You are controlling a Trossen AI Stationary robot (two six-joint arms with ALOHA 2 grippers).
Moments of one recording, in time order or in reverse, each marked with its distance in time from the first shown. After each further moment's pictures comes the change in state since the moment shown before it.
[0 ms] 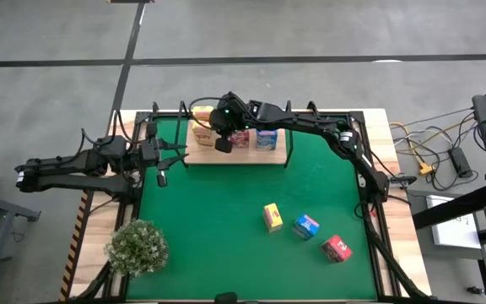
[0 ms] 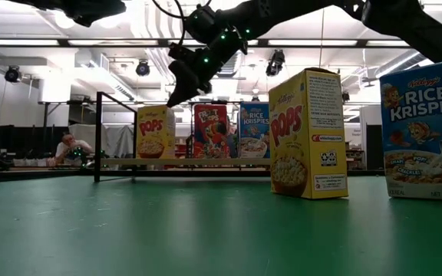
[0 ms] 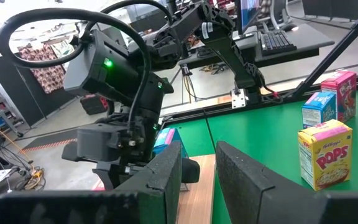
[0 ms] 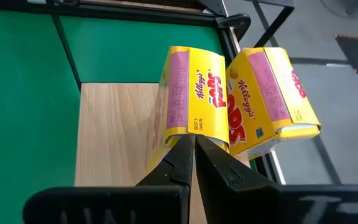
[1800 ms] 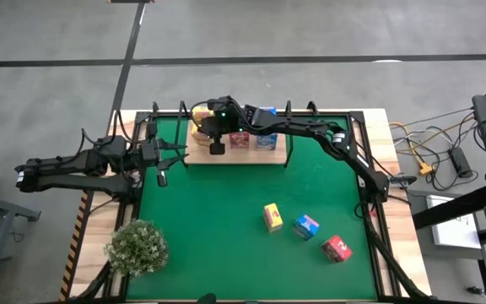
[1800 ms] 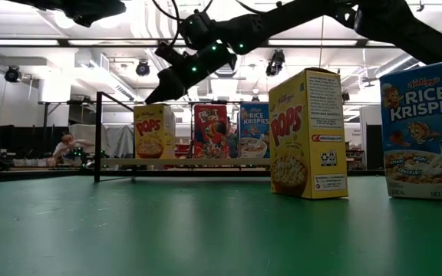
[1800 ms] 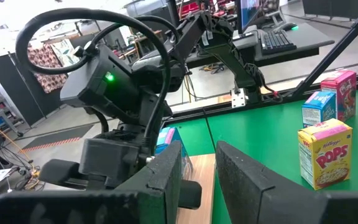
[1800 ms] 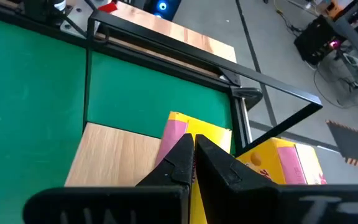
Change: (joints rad) left arm 0.000 0.000 0.000 -0.003 0.000 0.000; right arm 0.005 0.077 0.000 0.257 -0.118 -0.219
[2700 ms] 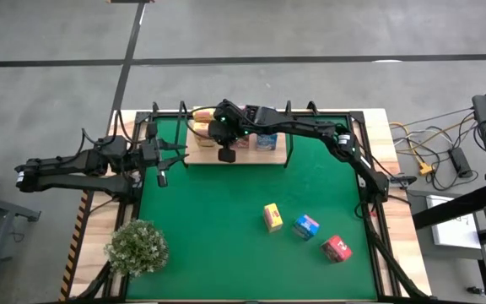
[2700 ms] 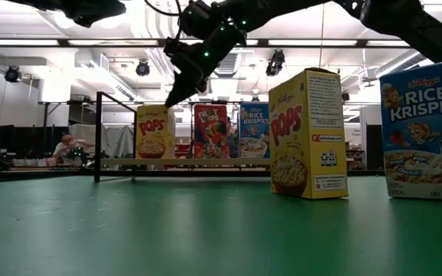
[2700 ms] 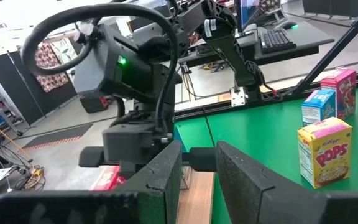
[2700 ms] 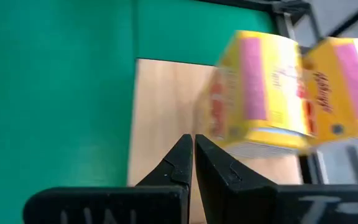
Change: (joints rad) left arm 0.000 0.002 0.000 -0.003 0.000 0.000; right arm 0.039 -0.061 0.063 -0.422 0.054 0.190
